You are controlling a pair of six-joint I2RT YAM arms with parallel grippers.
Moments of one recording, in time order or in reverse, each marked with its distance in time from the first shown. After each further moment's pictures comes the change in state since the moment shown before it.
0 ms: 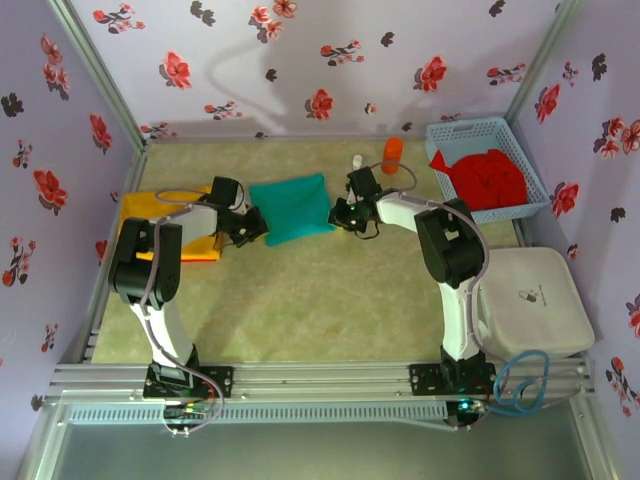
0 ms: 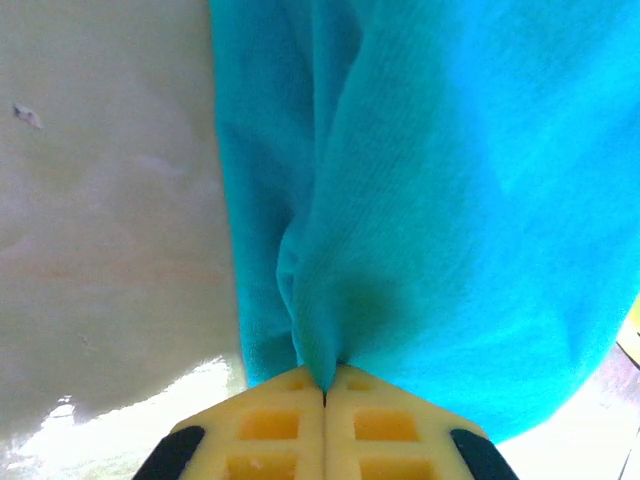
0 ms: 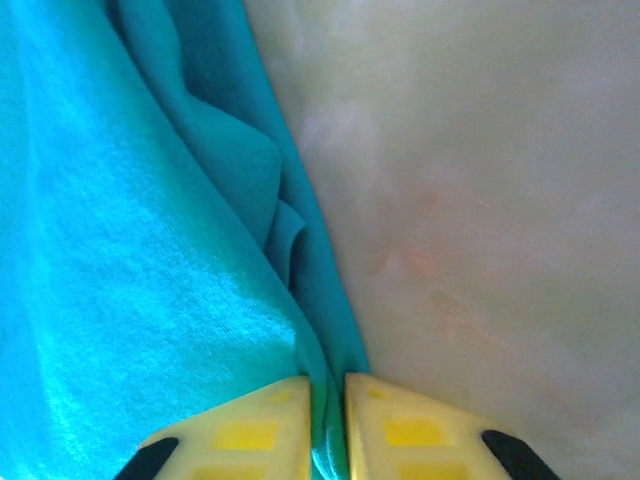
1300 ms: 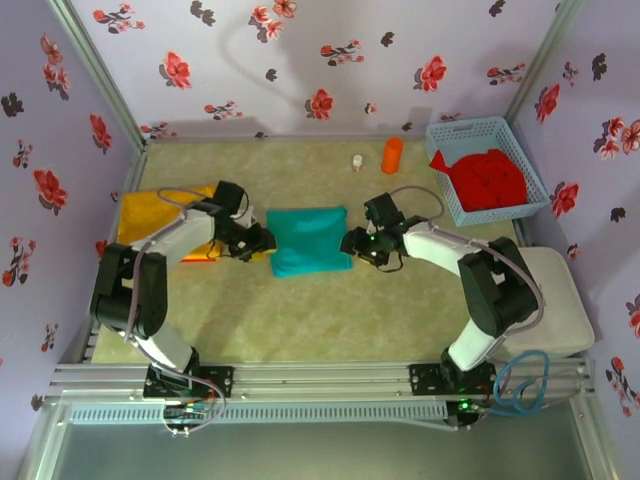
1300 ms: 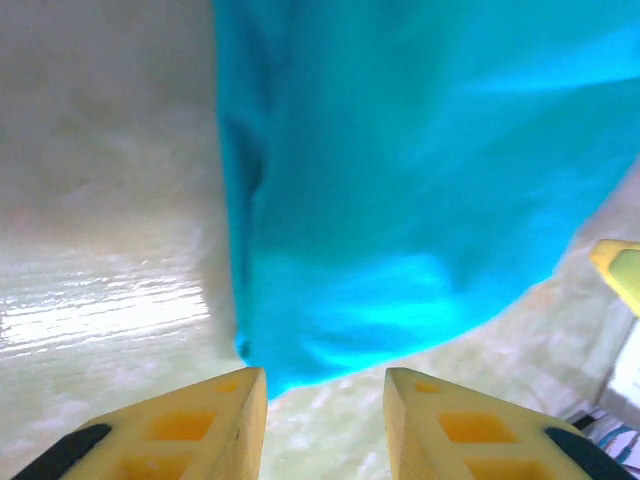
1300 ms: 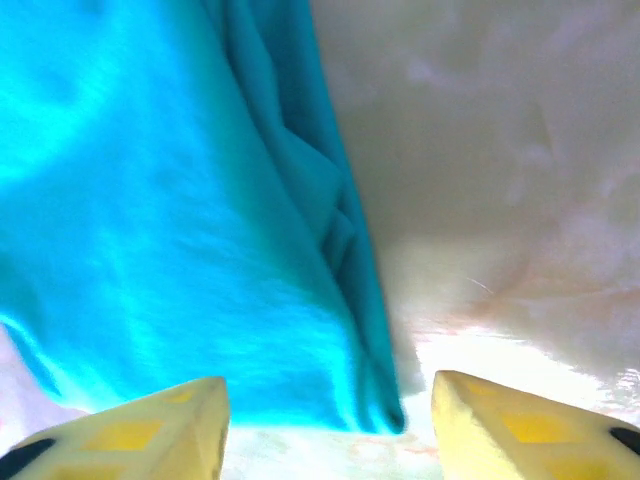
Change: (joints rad) left arm -0.077 -0.234 0.003 -0.377 0.039 0.113; right arm 0.043 -0.462 -0.400 -0.120 0.070 0.041
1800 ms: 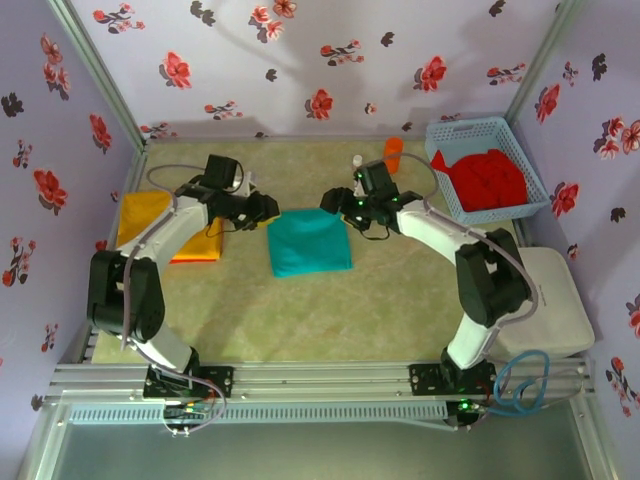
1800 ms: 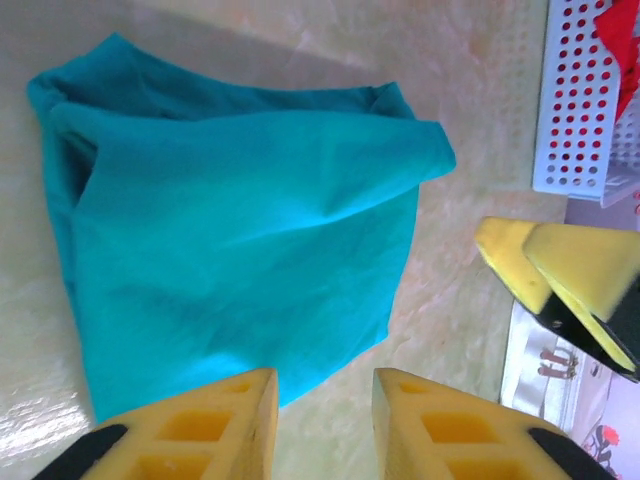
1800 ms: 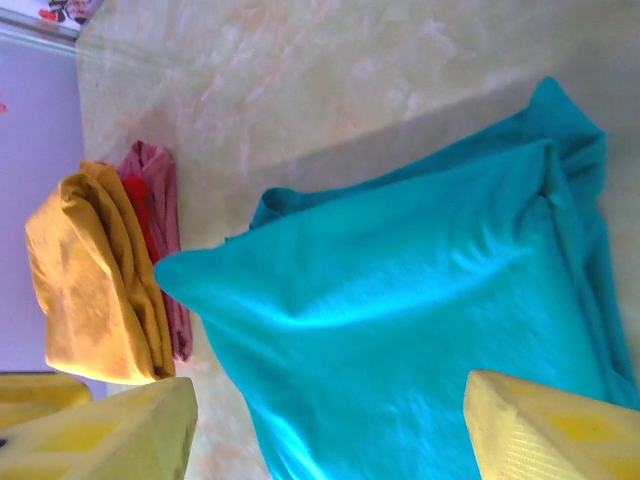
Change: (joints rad) left arm 0.006 -0.001 0.133 0.124 0.076 -0.080; right arm 0.000 0.108 0.248 0.135 -0.060 0.105
